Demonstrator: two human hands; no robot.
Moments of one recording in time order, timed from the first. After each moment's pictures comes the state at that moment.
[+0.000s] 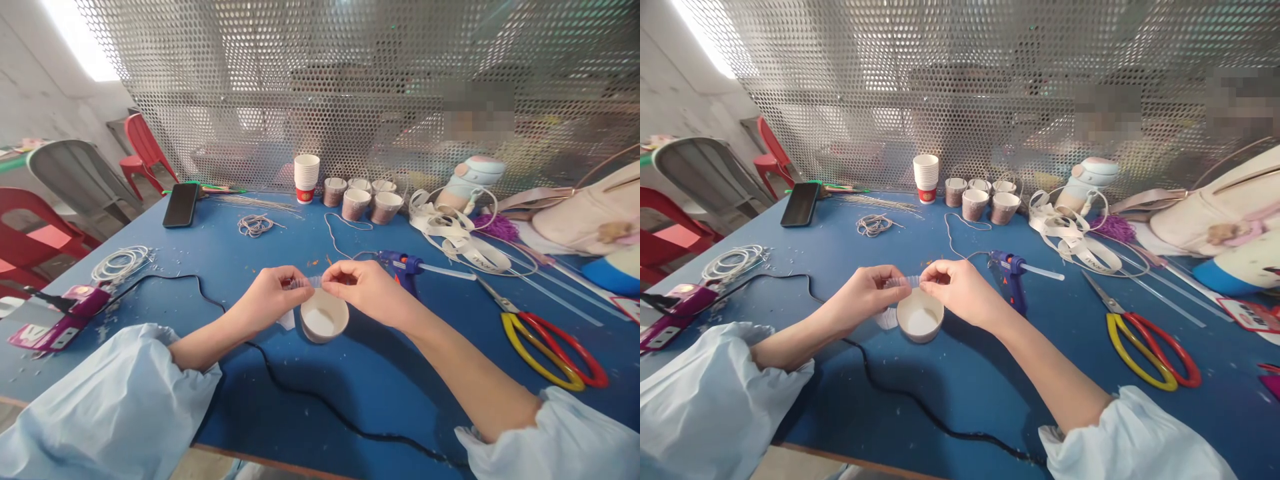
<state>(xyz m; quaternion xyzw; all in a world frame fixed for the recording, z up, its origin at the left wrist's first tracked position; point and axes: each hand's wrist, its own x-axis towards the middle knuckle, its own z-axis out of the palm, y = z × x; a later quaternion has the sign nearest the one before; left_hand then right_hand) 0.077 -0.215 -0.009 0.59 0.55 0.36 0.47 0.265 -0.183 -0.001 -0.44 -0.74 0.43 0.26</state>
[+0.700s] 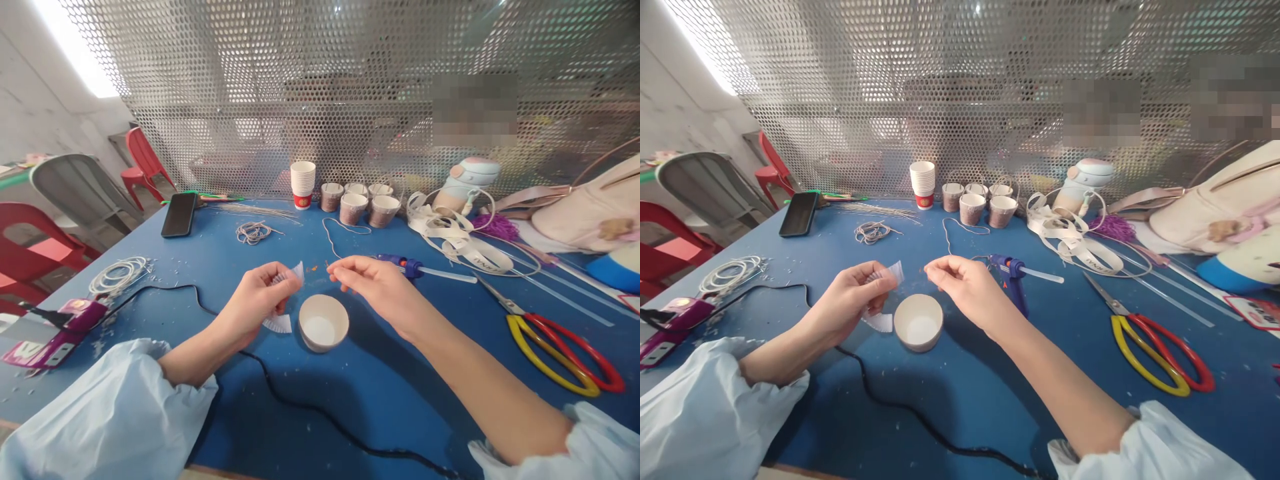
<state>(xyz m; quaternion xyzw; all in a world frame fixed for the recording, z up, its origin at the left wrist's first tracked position) 0.072 -0.214 -0.006 0.48 0.53 0.45 0.53 0.272 -0.187 0.004 -0.46 -0.67 0.48 0.35</state>
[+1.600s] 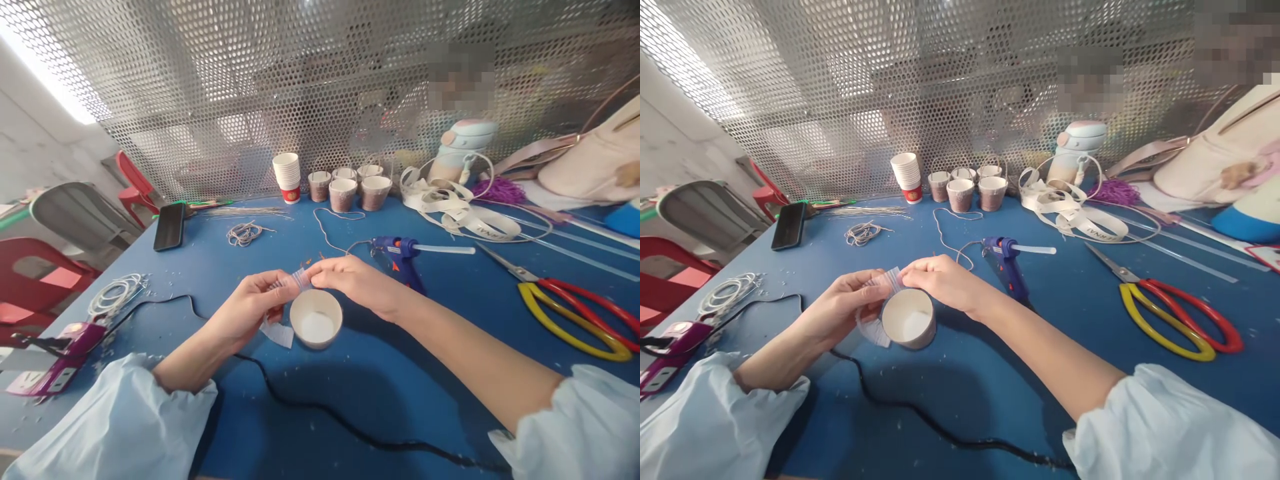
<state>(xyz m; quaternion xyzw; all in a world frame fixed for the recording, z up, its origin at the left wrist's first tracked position) 0.070 -0.211 -0.008 0.50 0.48 0.38 0.61 0.261 -0.178 -0.003 -0.40 -0.64 0.59 0.27</state>
